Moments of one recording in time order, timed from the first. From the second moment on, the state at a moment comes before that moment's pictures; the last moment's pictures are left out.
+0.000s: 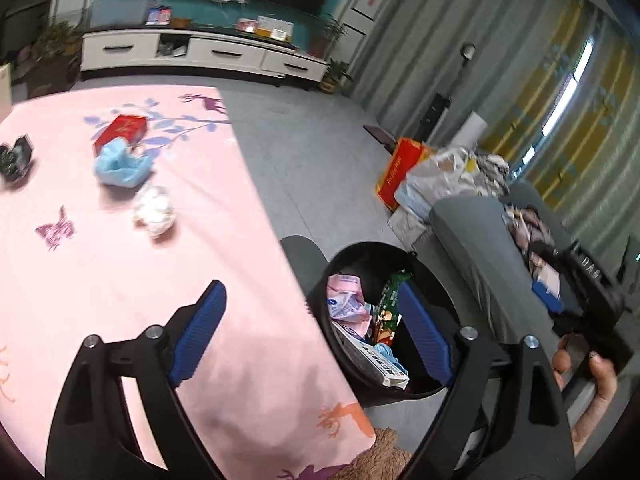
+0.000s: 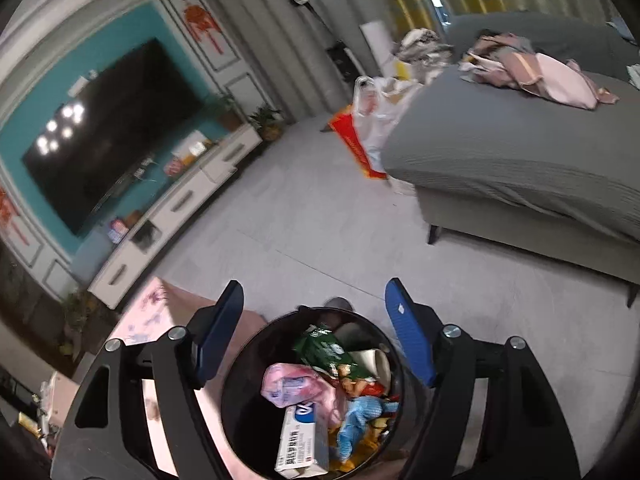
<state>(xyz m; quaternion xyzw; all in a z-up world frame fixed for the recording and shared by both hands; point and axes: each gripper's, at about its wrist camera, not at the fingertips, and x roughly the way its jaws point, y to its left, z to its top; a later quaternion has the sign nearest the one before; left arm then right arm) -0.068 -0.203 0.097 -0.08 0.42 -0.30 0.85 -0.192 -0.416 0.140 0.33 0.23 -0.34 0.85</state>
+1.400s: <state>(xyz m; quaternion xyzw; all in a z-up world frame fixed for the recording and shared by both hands) 0.172 0.056 0.034 -0.16 0.40 0.02 0.90 -0.084 -0.364 0.124 0.20 0.34 -0.29 0.87</state>
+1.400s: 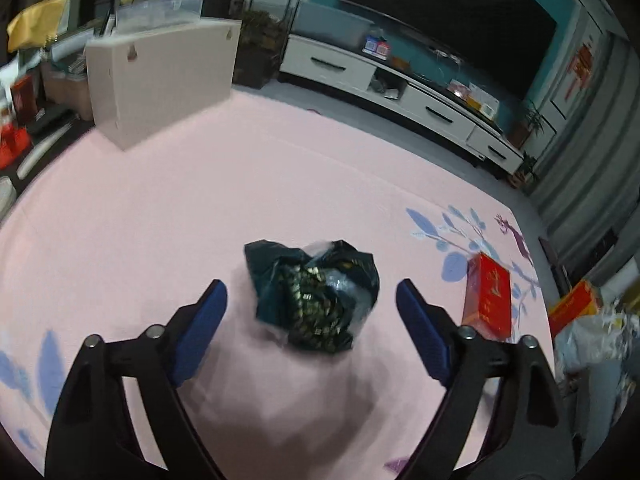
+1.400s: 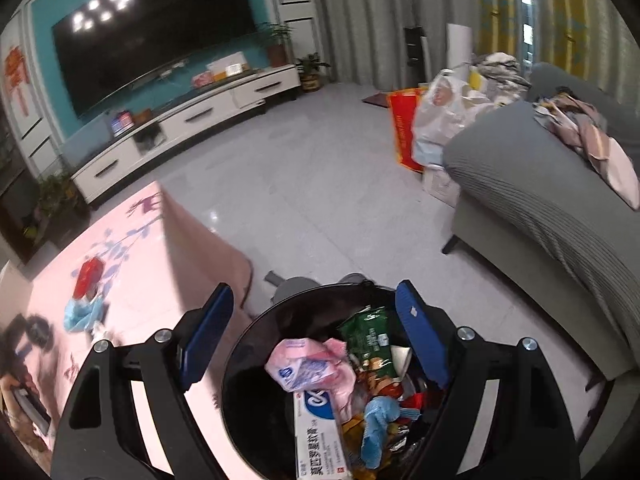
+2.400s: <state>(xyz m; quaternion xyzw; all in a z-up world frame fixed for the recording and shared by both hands) 0.068 0.016 0.064 -0.19 0.38 0.04 0.90 -0.160 -0.656 -0.286 0.54 0.48 -0.36 0.59</state>
